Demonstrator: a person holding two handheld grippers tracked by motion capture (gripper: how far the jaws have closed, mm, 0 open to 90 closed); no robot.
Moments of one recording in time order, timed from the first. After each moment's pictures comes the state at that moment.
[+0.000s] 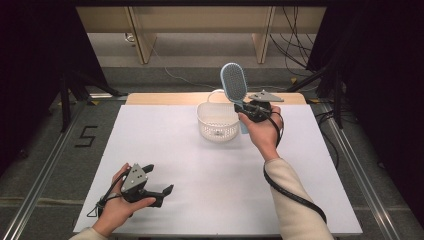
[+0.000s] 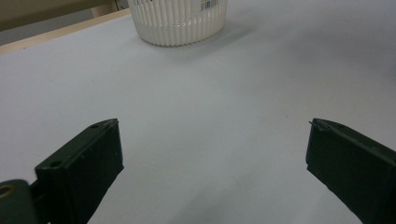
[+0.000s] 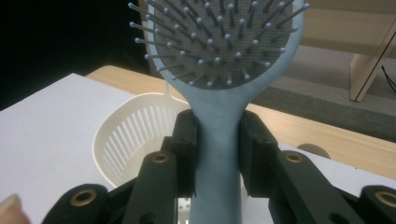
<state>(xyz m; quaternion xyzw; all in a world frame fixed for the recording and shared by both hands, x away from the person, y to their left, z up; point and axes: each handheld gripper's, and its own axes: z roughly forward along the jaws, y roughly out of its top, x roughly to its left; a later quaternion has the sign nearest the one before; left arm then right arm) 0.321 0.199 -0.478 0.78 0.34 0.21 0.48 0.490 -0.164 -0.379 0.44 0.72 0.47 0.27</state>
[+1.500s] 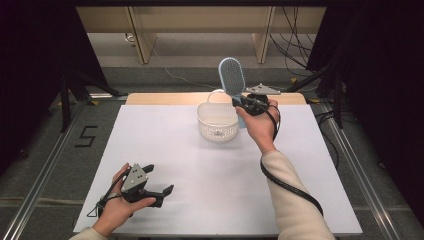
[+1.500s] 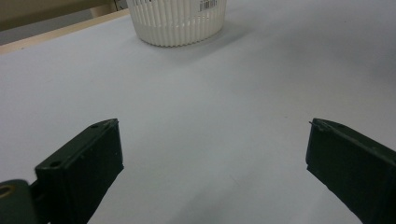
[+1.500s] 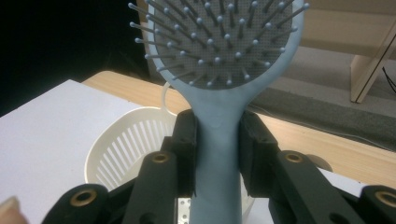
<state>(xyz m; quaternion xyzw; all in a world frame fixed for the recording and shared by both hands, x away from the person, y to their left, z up) 0.321 0.199 -0.479 0.78 0.34 0.21 0.49 0.507 -0.158 -0.371 0.44 0.72 0.47 0.27</state>
